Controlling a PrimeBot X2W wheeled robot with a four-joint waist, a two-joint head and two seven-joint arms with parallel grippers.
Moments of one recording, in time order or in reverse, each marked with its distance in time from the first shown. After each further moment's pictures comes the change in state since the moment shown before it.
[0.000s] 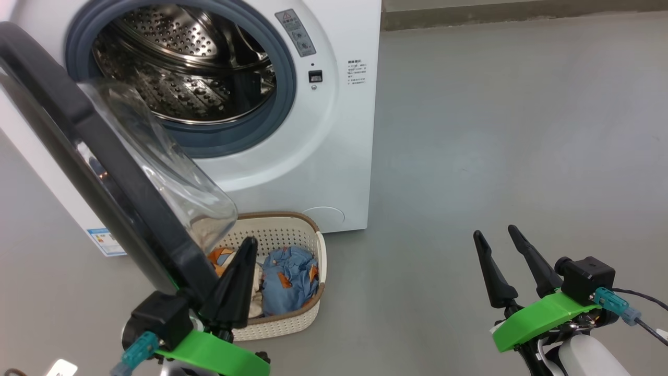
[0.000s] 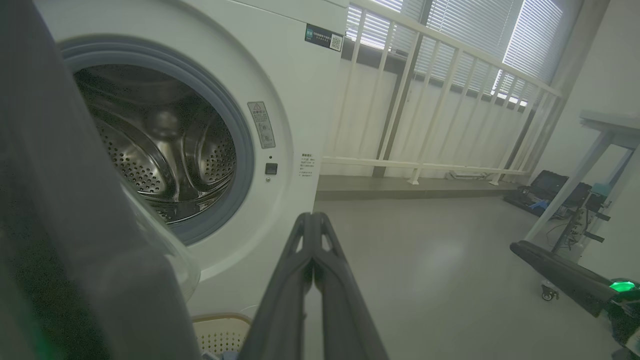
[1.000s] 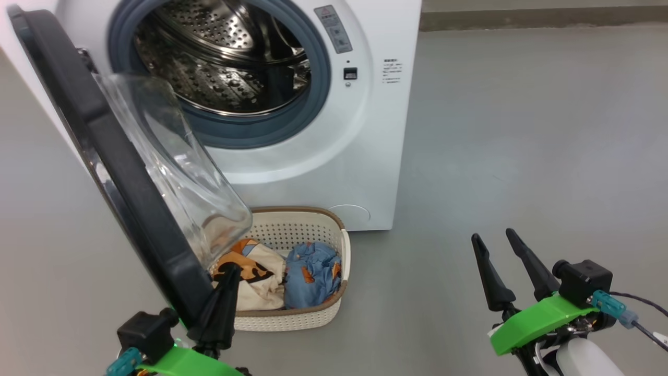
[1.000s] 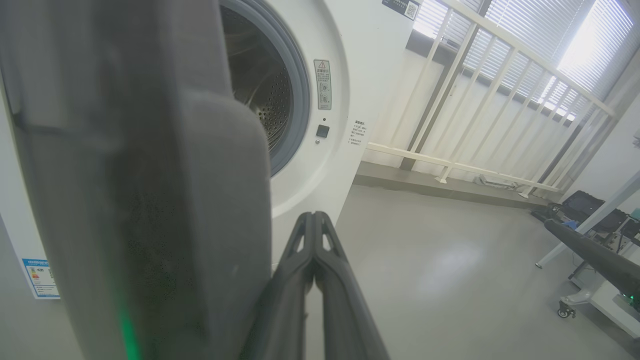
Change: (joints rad) left arm 0.000 -0.011 0.061 0.211 -0.077 0.032 -0.081; right arm 0.002 0.010 -0.003 0.006 0.001 0.000 0.000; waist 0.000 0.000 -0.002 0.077
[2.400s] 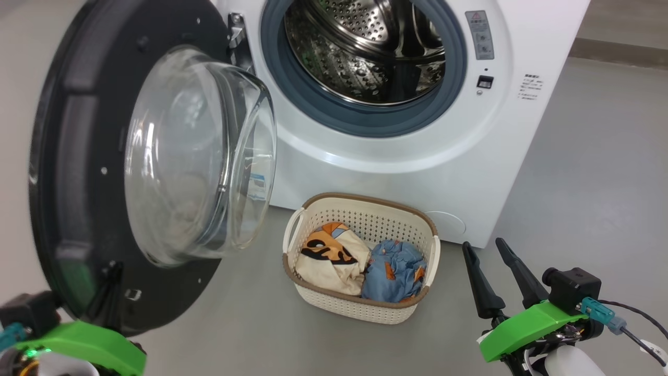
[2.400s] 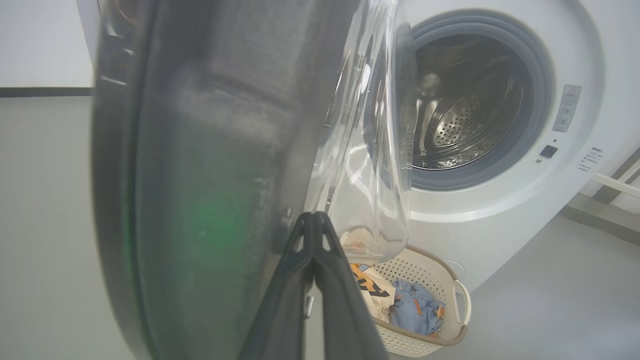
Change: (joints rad) left arm -0.009 0.197 0.176 -0.002 -0.115 0.087 0.196; right arm 0.019 0.042 -0.002 0.016 0.007 0.000 0.000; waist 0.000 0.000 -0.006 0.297
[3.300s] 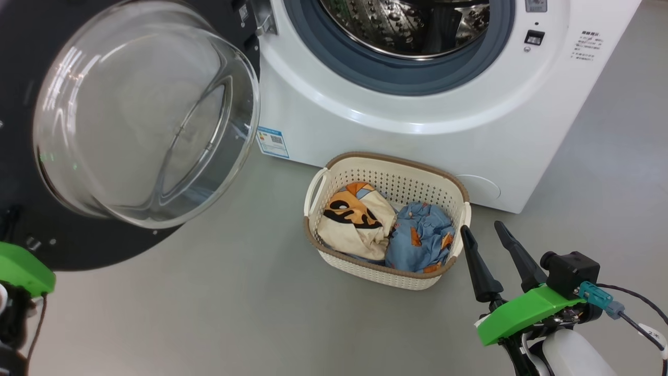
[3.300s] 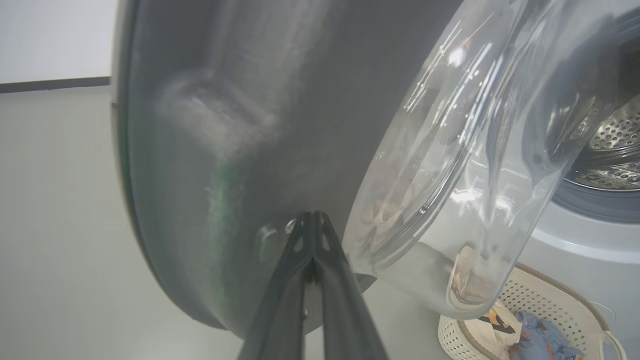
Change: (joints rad) left arm -0.482 0.160 0.038 0.625 0.001 -0.072 -0.039; right arm -0.052 0.010 -0.006 0.016 -0.020 0.000 0.000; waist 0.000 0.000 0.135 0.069
